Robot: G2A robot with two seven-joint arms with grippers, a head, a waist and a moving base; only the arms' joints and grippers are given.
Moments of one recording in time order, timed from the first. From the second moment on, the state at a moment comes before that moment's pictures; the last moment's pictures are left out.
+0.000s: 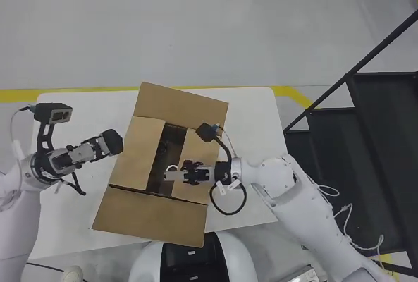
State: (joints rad) left arm 1.26 -1.02 -1.55 -1.66 -0.66 -0.43 -1.30; right arm -1.28 -1.20 1.14 -1.90 -0.06 0.03 0.95
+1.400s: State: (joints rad) left arm 1.08 -1.04 -1.16 -1.70 0.15 -0.27 -1.04; right arm -1.47 -1.14 1.34 -1.94 0.01 -0.02 0.89
